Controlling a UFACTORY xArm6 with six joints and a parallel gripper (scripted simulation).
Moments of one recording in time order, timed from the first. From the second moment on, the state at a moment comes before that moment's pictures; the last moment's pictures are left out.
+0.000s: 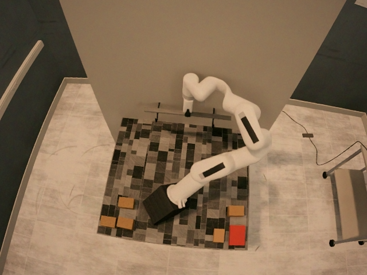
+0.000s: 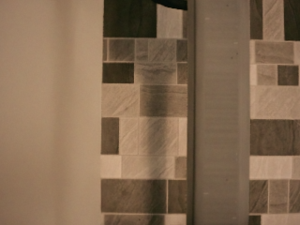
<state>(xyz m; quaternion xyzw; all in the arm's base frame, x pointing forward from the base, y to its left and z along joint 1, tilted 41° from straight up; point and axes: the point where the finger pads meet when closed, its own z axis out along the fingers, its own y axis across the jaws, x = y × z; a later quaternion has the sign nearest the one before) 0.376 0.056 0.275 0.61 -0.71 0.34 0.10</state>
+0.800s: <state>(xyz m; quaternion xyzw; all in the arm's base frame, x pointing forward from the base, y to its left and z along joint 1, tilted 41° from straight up) 0.354 0.060 0.265 0.61 -0.71 0.33 0.10</state>
